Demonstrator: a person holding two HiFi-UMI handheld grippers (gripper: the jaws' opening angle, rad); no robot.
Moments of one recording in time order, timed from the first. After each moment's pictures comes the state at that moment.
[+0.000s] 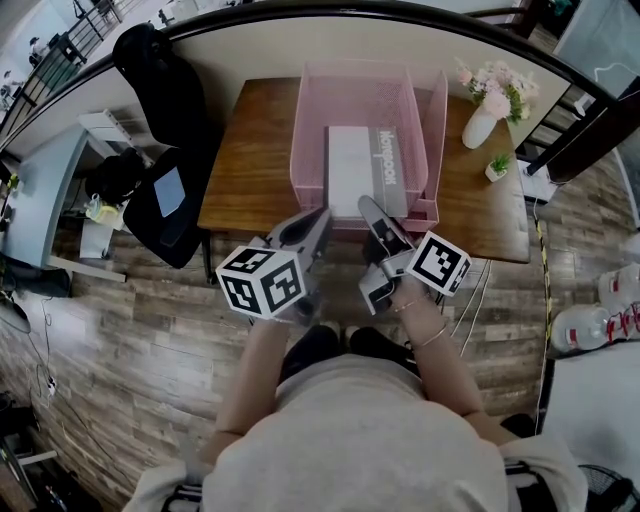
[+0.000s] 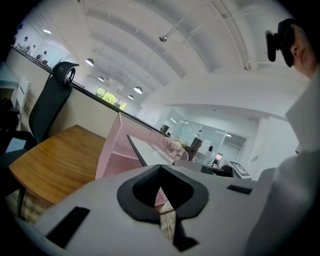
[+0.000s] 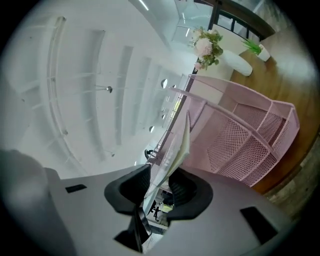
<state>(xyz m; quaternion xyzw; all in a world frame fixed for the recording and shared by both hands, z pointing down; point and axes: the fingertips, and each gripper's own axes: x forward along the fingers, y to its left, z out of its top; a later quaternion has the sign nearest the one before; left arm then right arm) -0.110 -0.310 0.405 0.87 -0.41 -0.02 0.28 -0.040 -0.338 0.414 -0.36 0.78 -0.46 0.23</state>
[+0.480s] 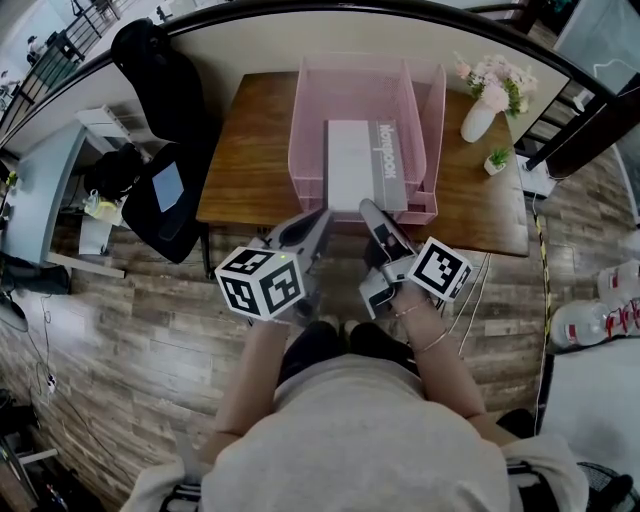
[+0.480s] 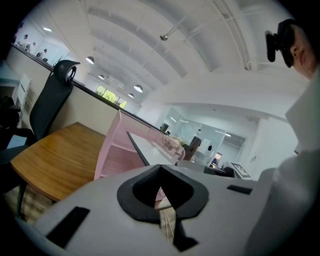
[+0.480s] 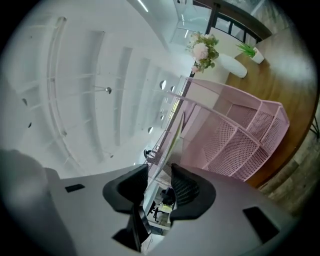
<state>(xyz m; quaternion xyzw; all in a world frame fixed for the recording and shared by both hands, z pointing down) -0.106 -0.296 0.411 0.87 -0.41 -0.01 0.29 -0.033 -0.318 0.421 -0.37 0.77 -0.46 0.23</state>
